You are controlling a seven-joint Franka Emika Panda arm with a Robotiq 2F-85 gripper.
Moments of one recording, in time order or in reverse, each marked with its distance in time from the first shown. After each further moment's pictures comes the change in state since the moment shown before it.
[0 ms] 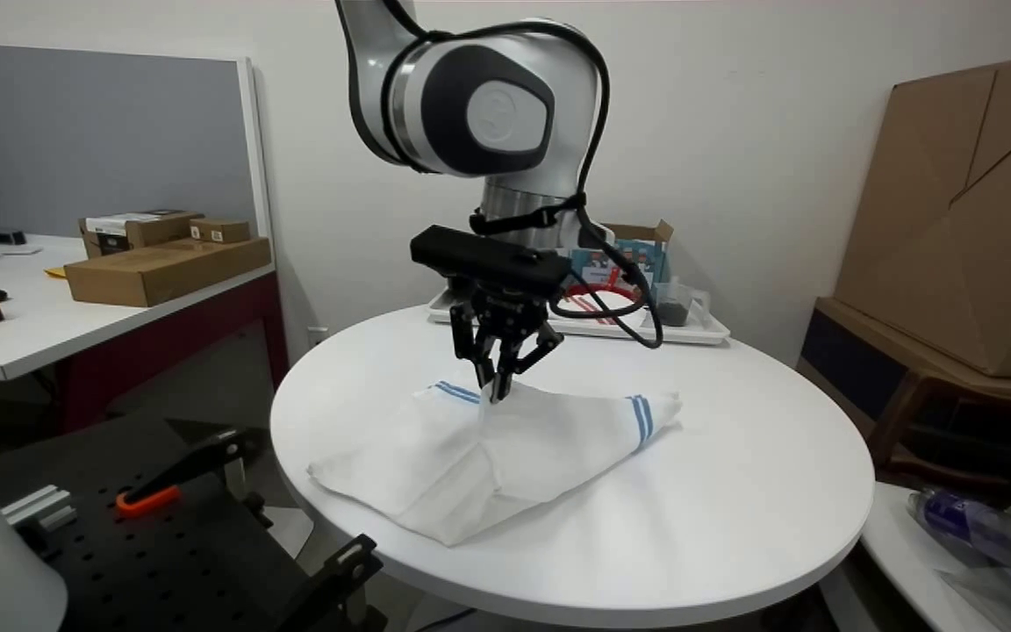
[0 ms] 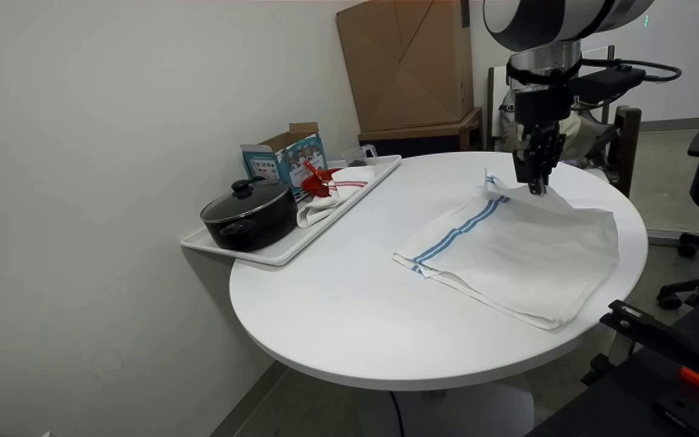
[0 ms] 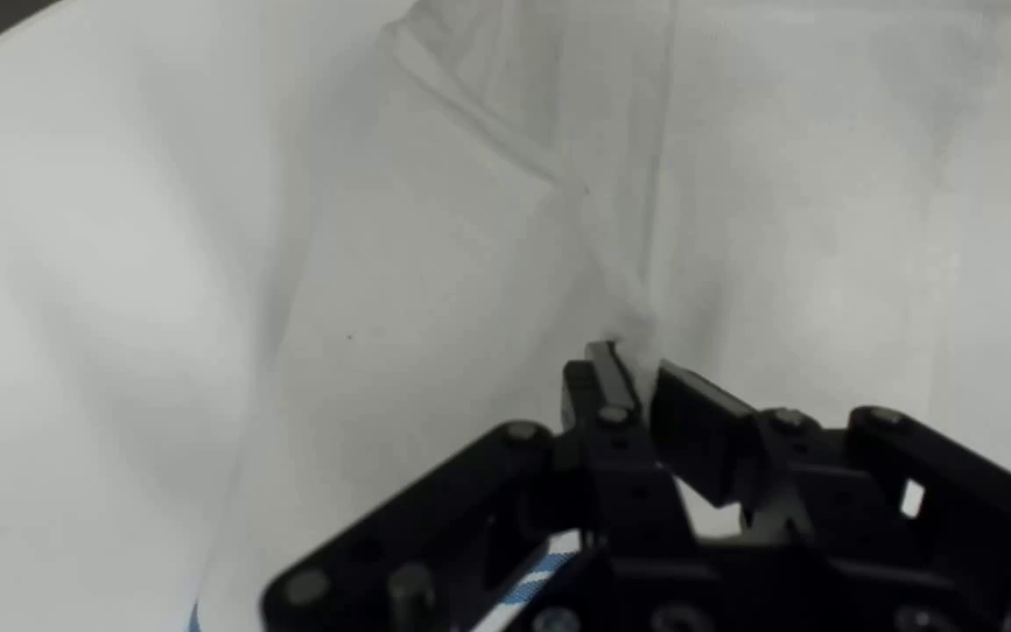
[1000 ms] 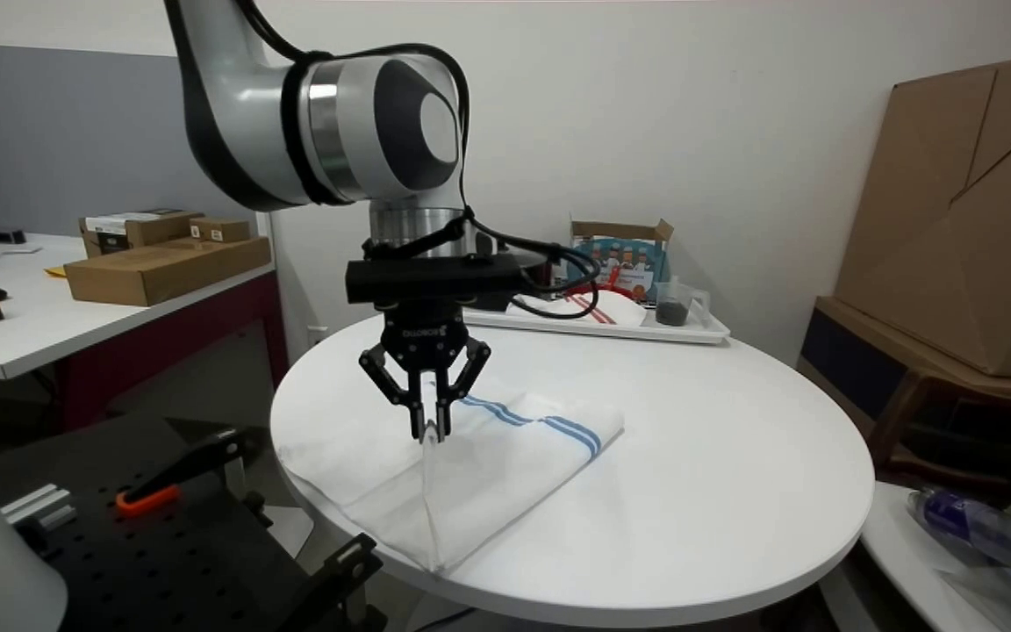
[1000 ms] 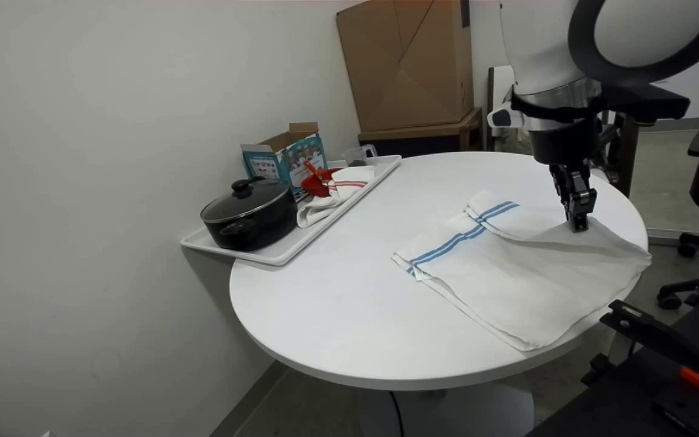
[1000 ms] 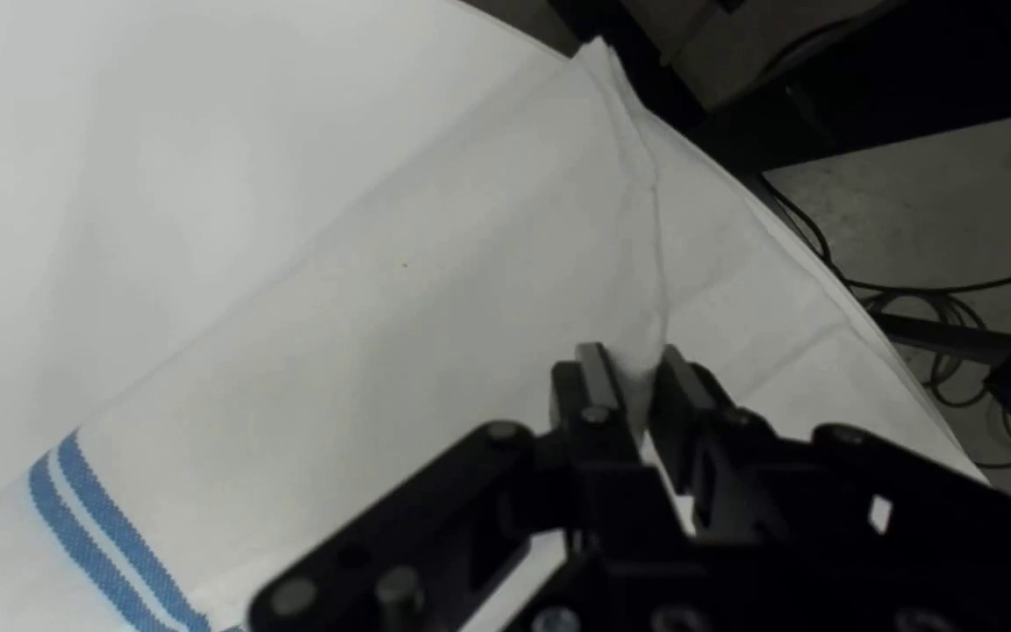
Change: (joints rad) arm 0.191 -0.053 -0.131 -0.200 -0.703 0.105 0.082
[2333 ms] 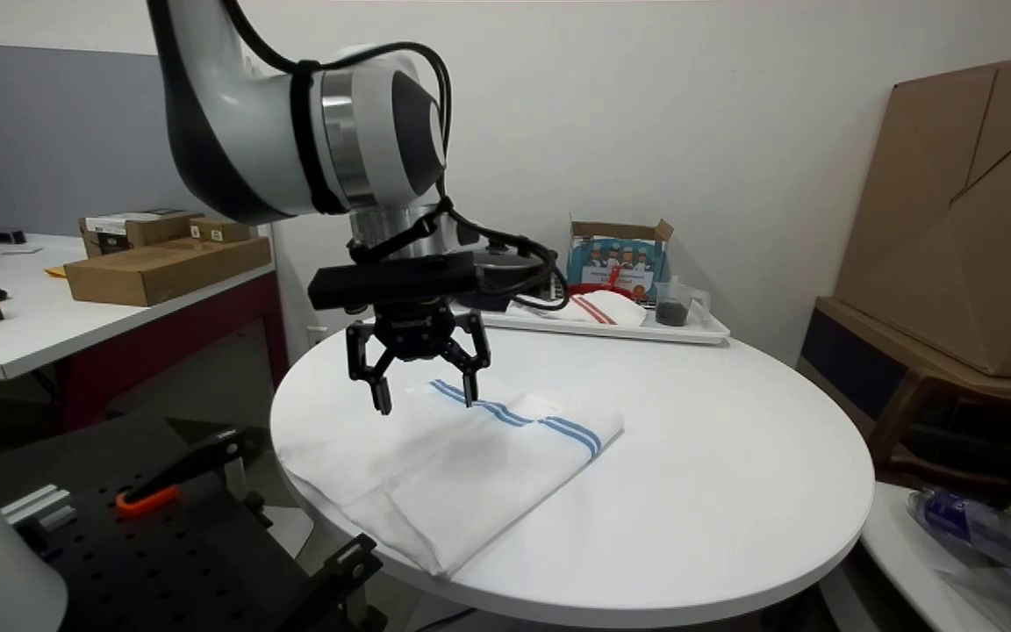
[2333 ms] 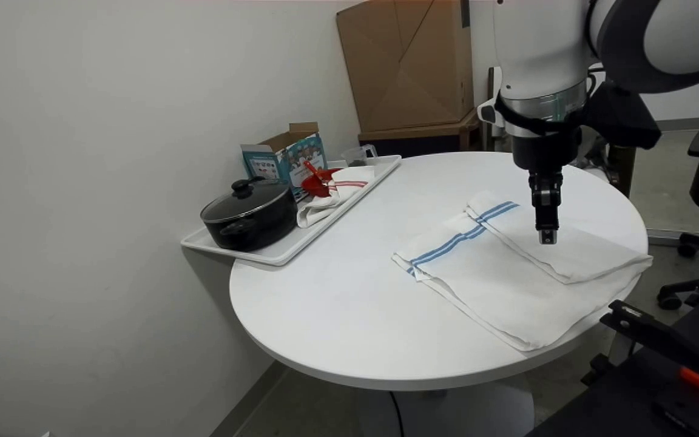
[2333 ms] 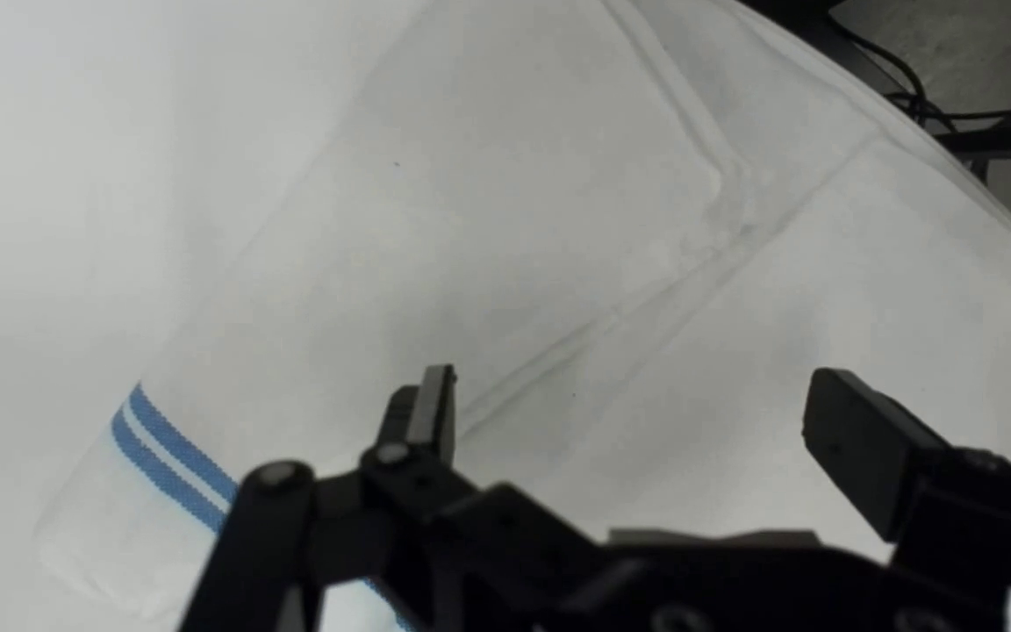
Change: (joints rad) arm 0.015 0.025 0.011 0.008 -0.248 0.130 0.481
